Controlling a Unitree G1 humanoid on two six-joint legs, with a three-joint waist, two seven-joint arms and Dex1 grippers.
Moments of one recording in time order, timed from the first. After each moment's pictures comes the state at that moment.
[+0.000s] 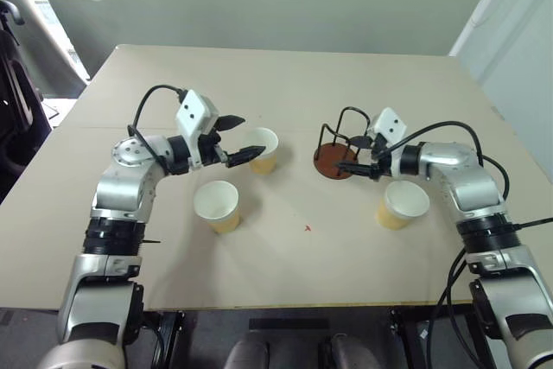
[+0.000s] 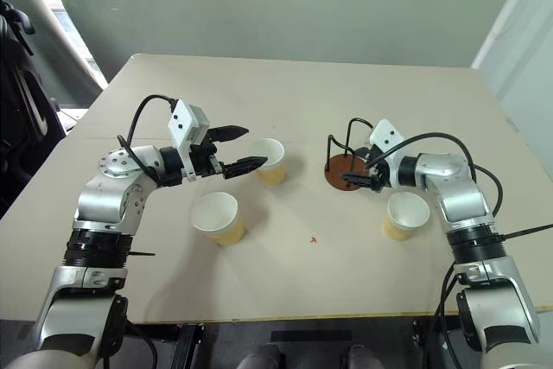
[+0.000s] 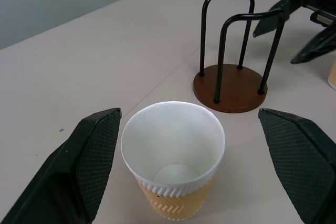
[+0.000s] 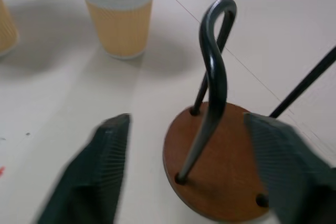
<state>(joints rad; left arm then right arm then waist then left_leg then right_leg) -0.72 0.62 0.03 0.24 -0.32 0.35 -1.01 -0.75 -0.56 0.13 0.23 0.17 0.41 0.97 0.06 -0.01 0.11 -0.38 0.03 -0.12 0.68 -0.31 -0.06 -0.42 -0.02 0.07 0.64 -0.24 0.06</state>
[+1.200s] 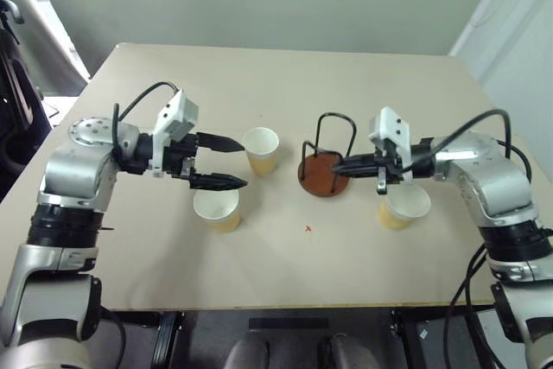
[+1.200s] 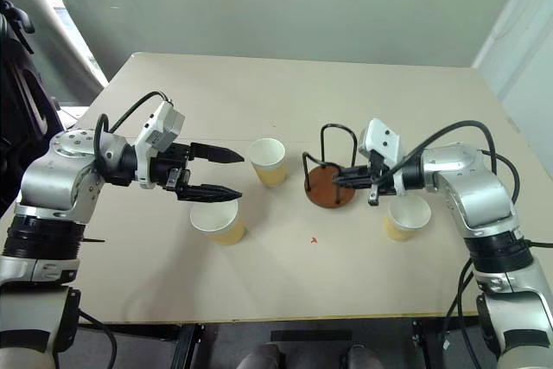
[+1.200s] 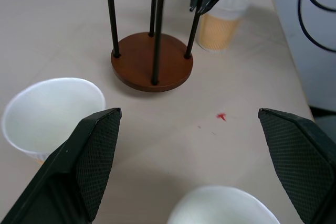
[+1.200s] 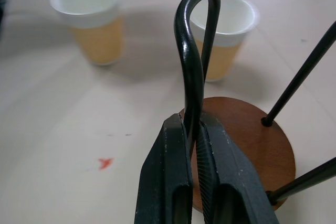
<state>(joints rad) -0.78 0.86 -0.05 0.19 -0.42 0.52 -1.50 -0.71 -0.70 0.16 -0.16 0.33 0.68 1.21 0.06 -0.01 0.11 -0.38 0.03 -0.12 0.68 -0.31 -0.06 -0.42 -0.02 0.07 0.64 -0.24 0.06</state>
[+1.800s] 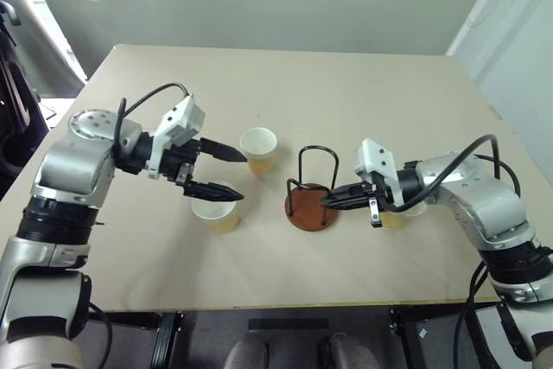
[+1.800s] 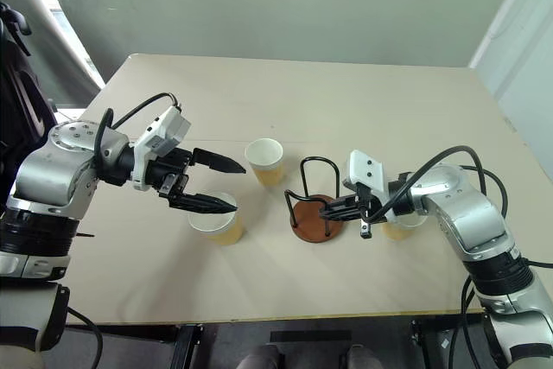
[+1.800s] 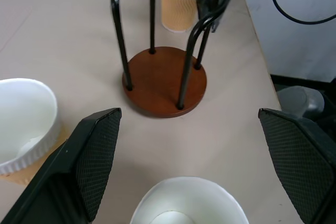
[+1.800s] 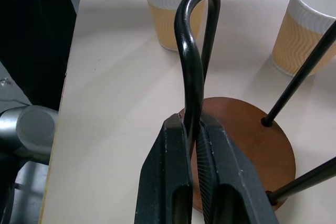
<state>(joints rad) -0.81 0.91 -0.13 0.16 -0.44 0.53 -1.57 -0.65 -0.70 0.24 -0.26 0.37 0.70 1.20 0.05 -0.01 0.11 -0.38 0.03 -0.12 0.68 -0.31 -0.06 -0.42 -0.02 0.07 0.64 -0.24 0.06</state>
